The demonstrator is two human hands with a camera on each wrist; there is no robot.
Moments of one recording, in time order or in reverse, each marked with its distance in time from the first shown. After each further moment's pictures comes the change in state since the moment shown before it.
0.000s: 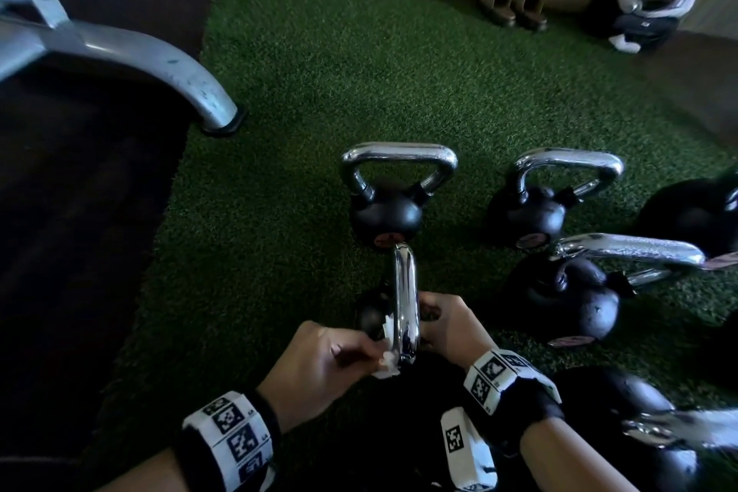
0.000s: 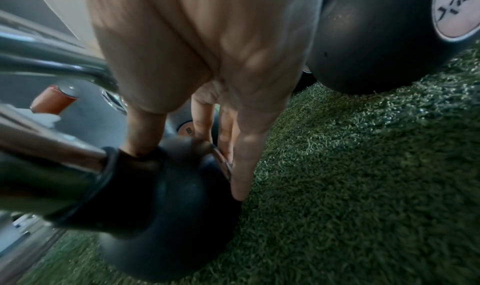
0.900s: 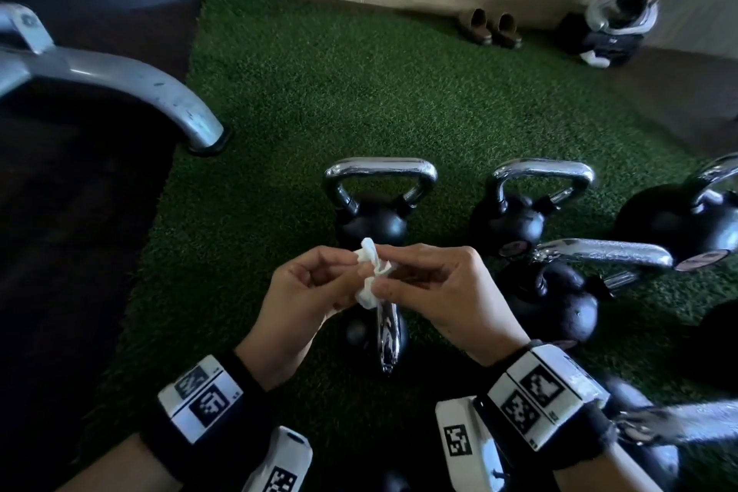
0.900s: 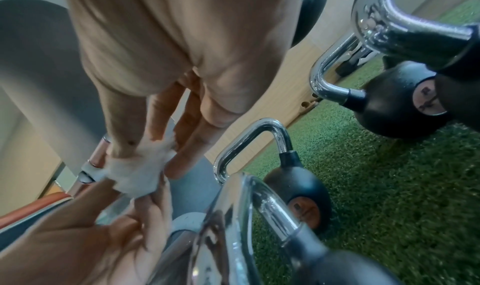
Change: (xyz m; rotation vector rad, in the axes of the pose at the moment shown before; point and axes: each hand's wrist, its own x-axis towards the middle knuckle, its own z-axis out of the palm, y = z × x) left_hand 0.054 0.067 -0.021 -0.758 0.315 -0.181; right_hand -0.075 -0.124 -0.015 0.101 0.038 -0.620
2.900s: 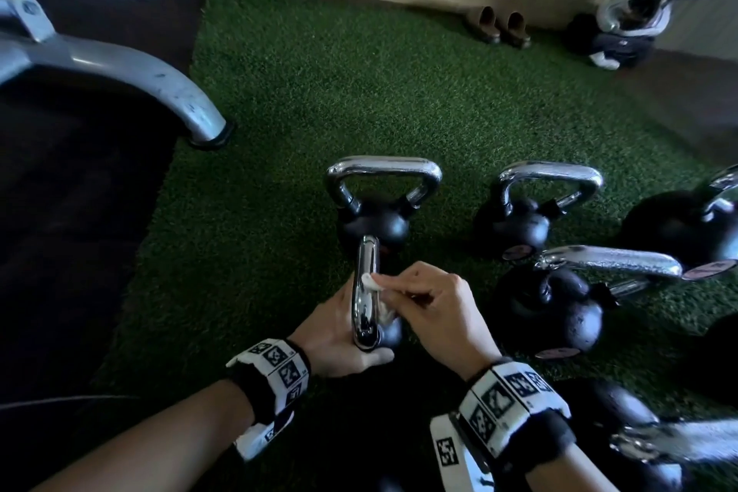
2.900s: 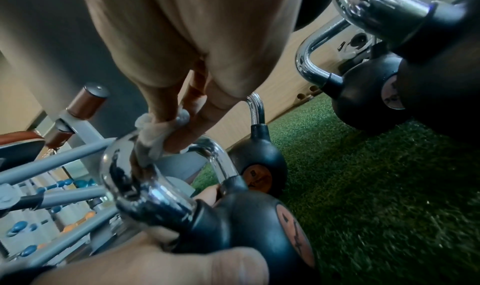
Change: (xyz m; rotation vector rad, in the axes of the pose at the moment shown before) left_hand 0.046 -0.099 -0.037 1.271 -0.394 0.089; right_hand 0.003 0.055 0.005 -0.265 0.043 -0.041
